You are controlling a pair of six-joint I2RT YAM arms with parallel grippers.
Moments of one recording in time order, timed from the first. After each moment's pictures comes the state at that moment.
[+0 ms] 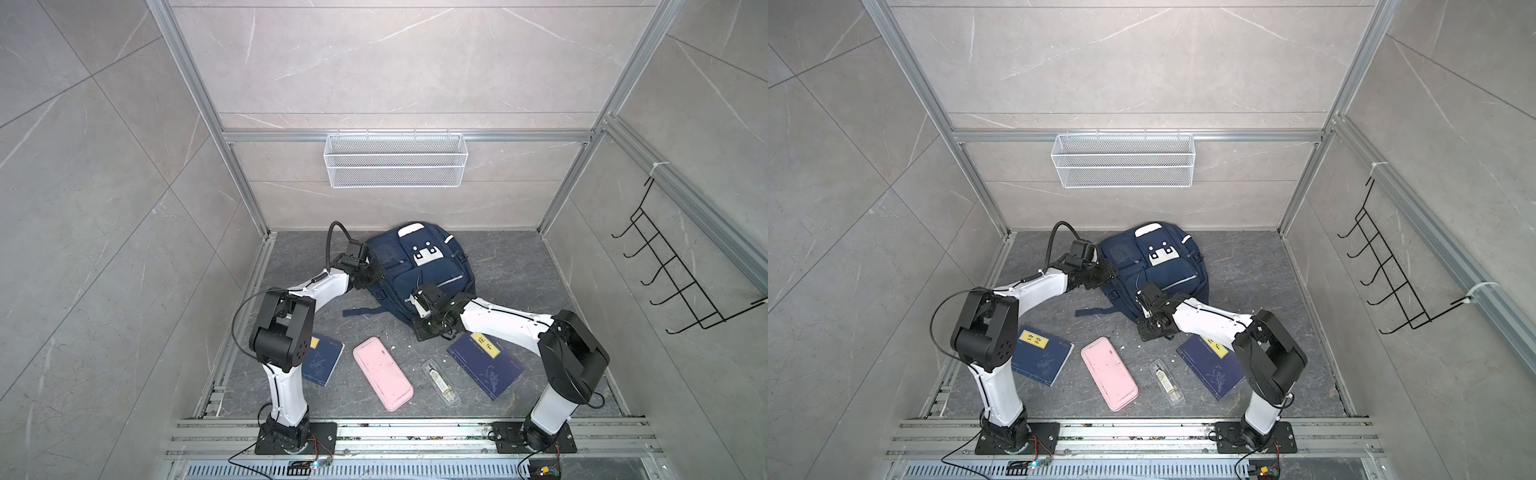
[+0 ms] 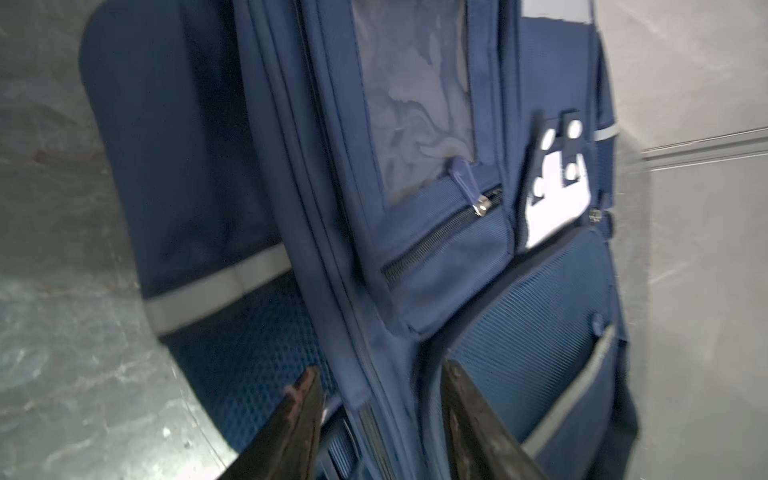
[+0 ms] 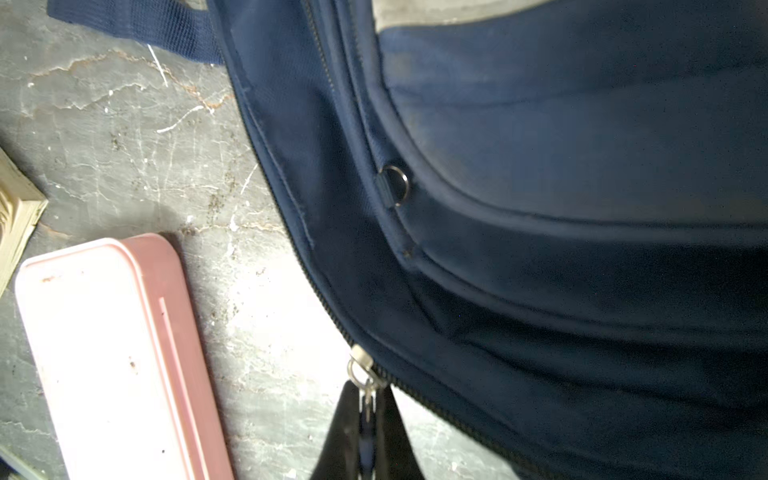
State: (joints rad) left arm -0.39 1.94 1.37 -0.28 0.19 -0.69; right arm 0.76 1.73 1.14 -0.57 -0.07 0.39
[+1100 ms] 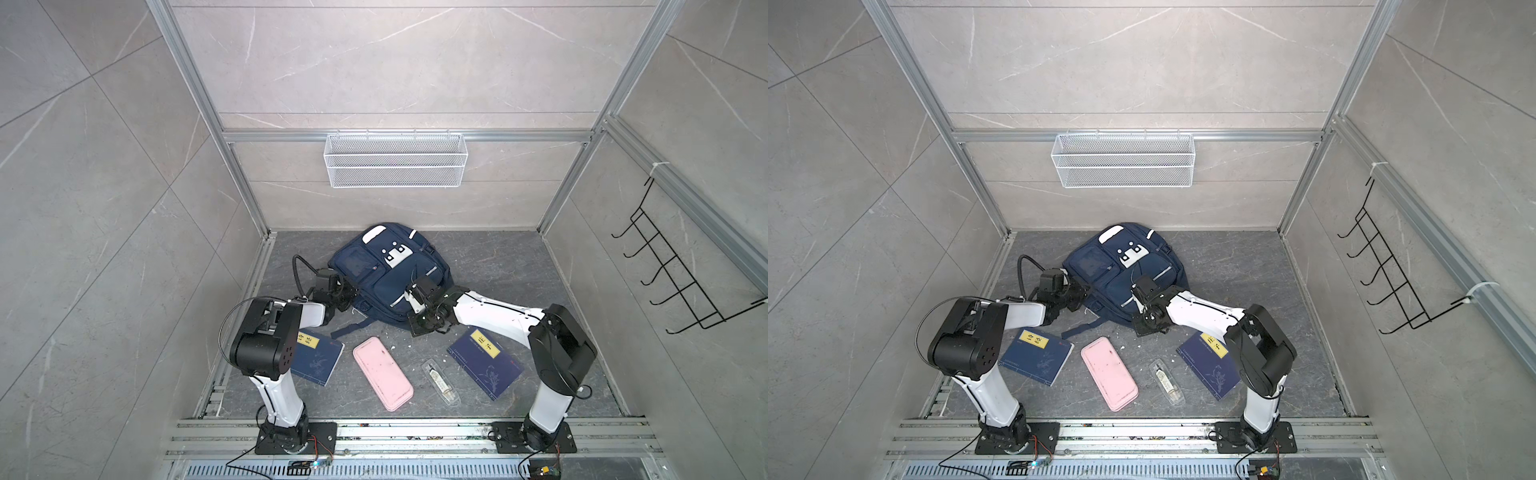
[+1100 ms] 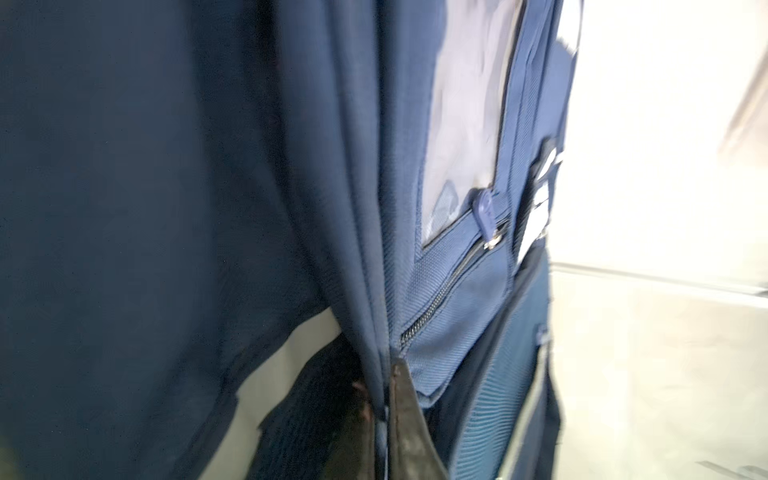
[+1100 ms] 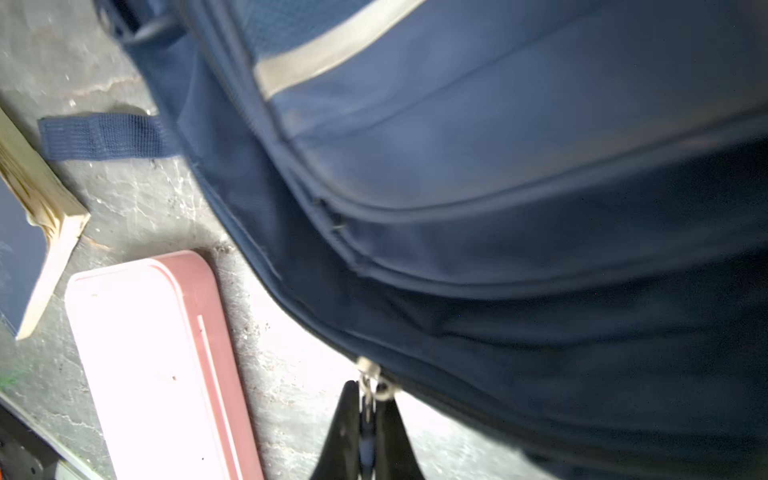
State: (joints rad) left arm -0.24 1.81 0.80 0.43 0.32 -1.12; right arm 0.78 1.83 1.27 -0.63 -0.12 0.39
